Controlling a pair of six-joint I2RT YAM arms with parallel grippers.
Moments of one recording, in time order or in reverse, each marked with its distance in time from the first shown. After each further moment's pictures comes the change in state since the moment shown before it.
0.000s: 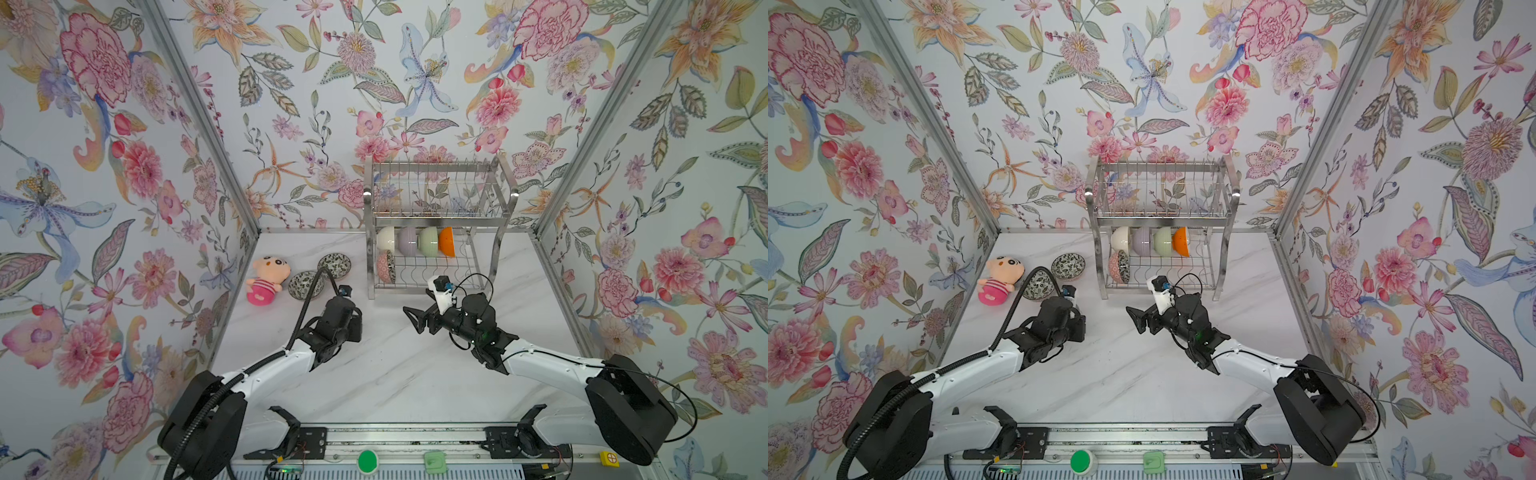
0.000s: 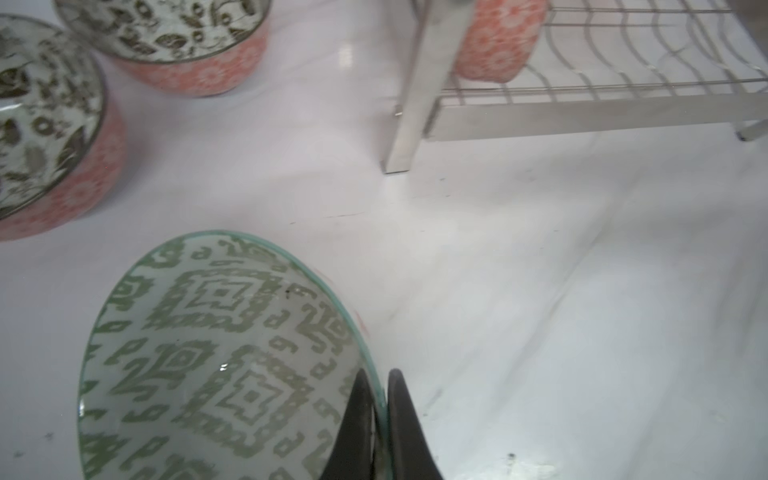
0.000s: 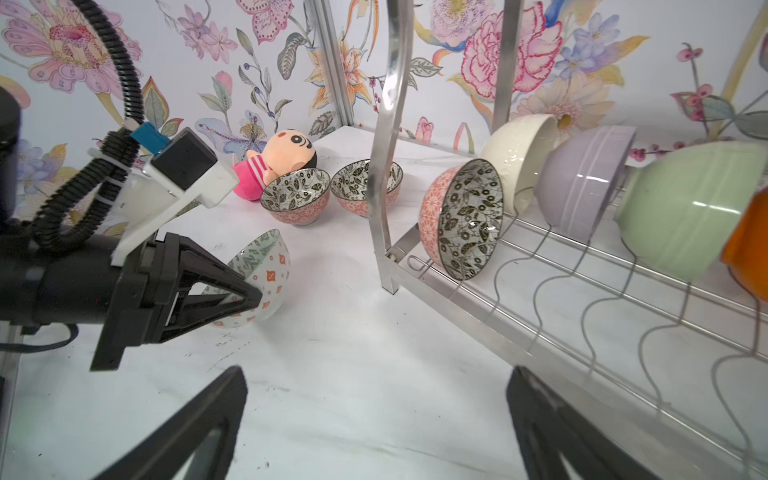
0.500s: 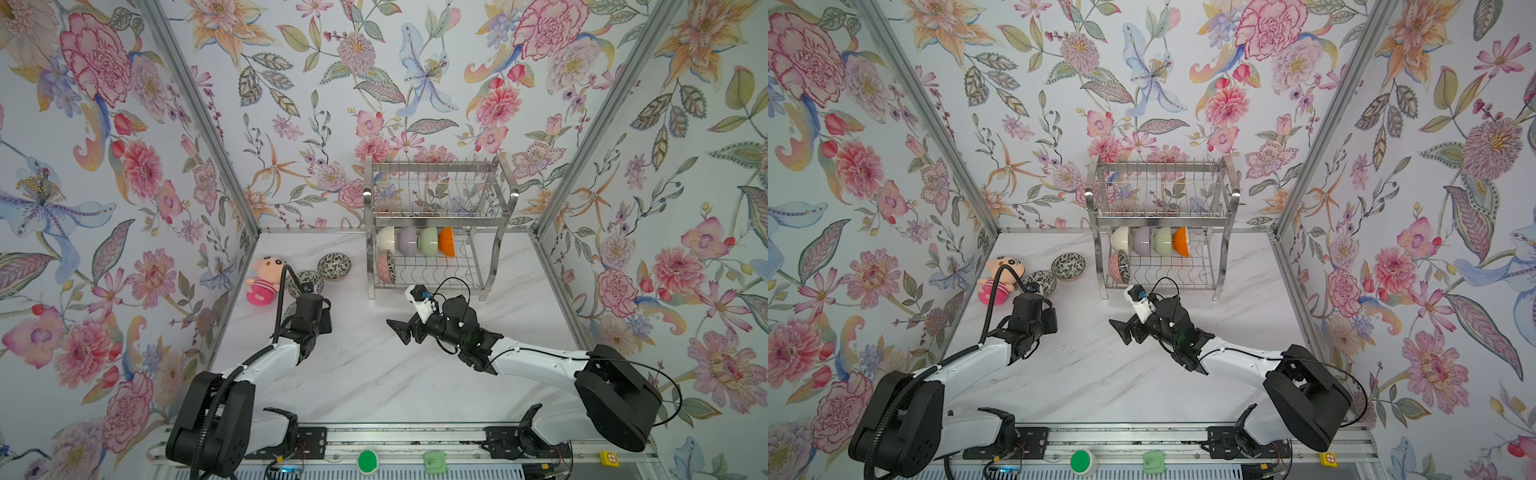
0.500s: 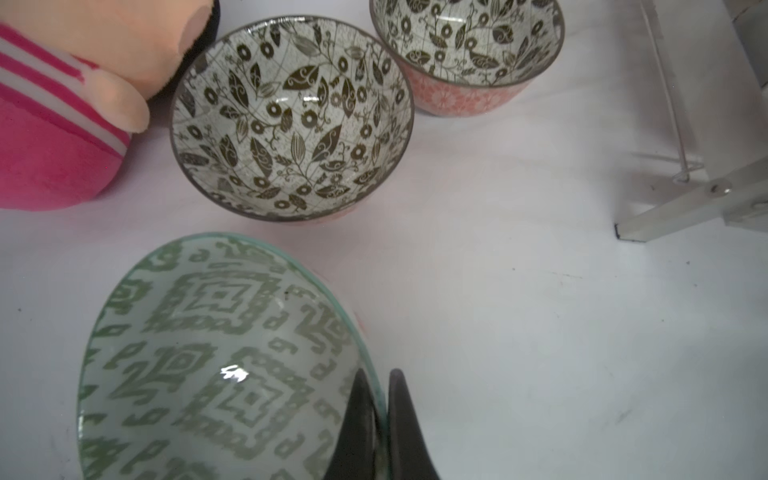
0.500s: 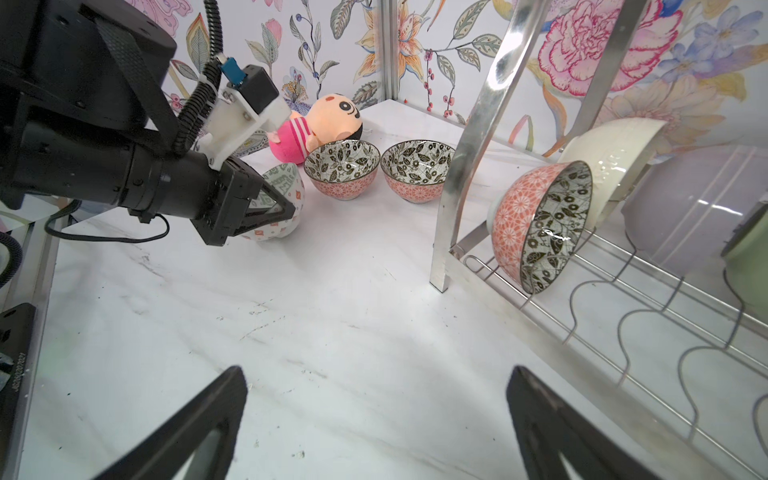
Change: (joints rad) left arm 0.376 -0.011 -0.132 0.095 -0.045 0.077; right arm 0.150 0.124 0.087 -0.047 0.027 -0.098
